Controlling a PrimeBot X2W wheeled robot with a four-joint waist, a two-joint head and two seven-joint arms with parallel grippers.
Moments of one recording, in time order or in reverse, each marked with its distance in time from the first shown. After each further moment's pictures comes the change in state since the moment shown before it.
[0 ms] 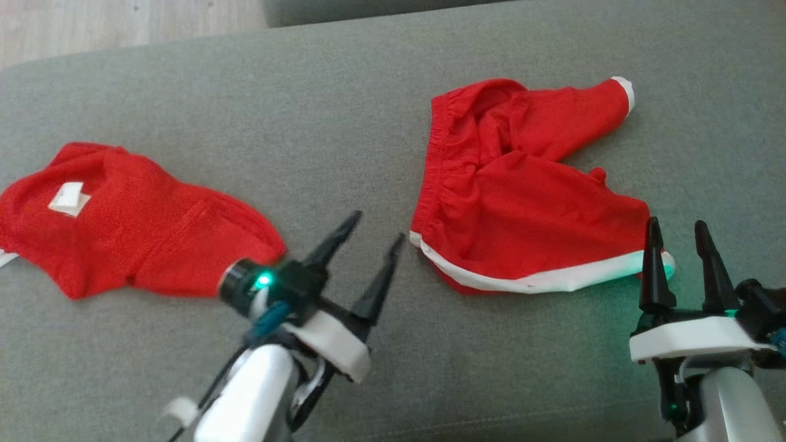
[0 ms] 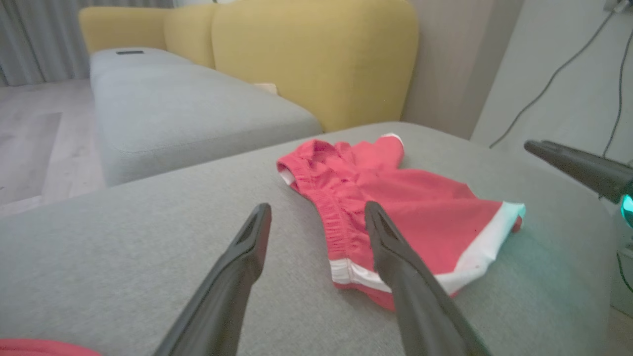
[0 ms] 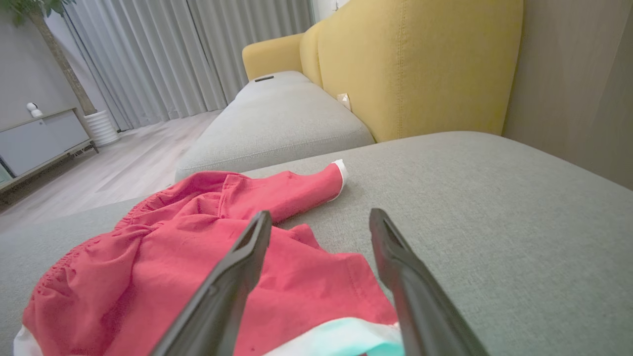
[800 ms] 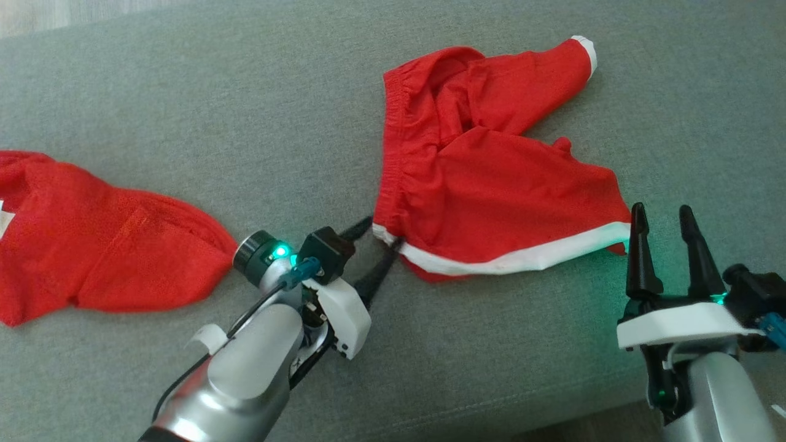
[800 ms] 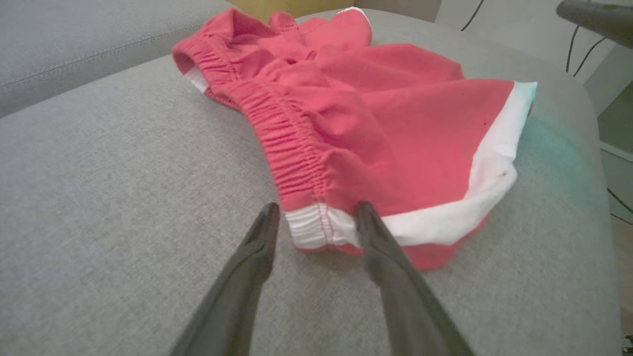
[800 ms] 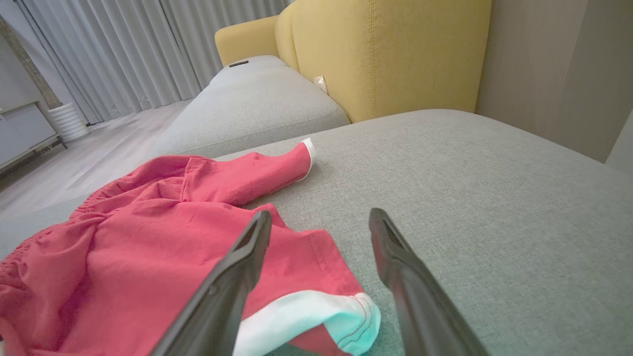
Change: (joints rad) left arm -0.284 0.043 -0.280 0.393 -0.133 -0.001 0.000; right arm -0.042 0.002 0.040 0.013 0.027 0.000 -0.002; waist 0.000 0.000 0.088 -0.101
